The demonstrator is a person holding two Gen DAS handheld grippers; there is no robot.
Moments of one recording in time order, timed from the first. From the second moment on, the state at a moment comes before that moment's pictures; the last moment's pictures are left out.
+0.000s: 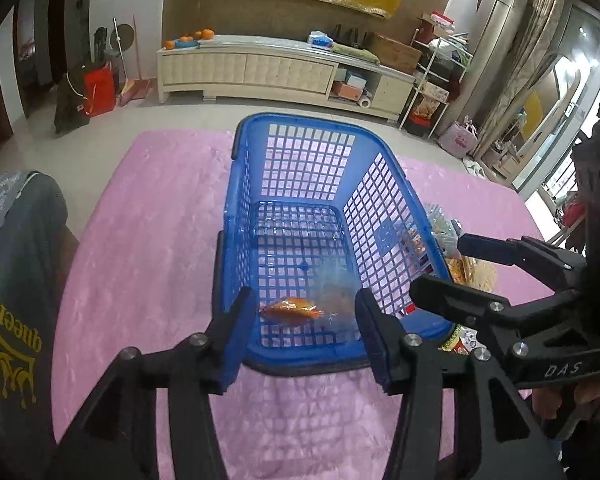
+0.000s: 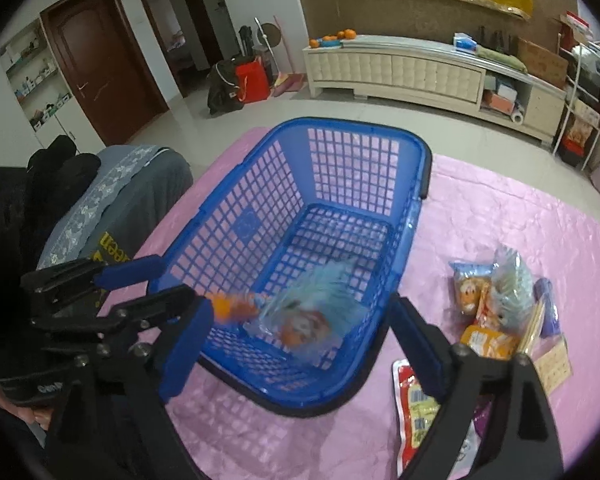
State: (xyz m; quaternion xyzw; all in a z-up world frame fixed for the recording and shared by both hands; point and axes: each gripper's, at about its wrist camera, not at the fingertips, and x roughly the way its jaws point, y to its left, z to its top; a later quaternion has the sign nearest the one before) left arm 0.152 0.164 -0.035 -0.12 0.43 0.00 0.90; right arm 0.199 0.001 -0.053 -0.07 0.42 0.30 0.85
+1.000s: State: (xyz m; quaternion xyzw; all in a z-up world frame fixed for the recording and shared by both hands) left arm 0.094 0.092 0.026 -0.04 0.35 -0.01 0.94; right arm 0.116 -0.076 0.016 -0.07 0.29 0.28 0.91
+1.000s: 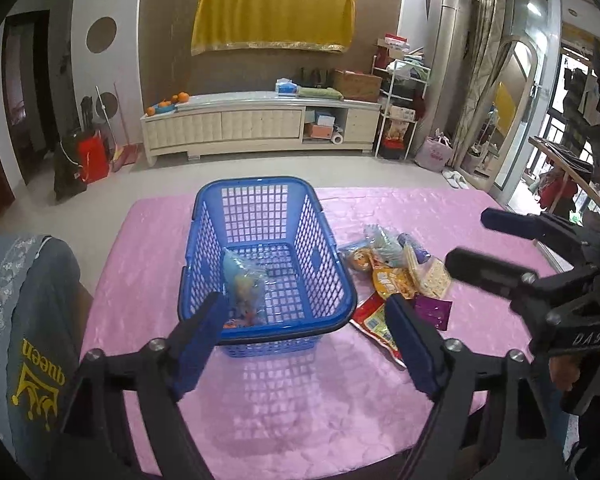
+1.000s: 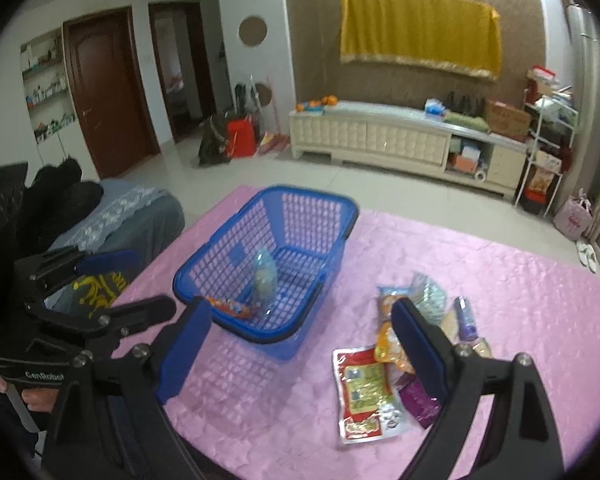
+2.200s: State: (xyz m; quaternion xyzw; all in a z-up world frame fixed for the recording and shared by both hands) left arm 0.159 -0.033 -0.071 -0.05 0.46 -0.07 0.89; right arm 0.141 -0.211 -0.071 -0.04 0.37 0.18 0.91
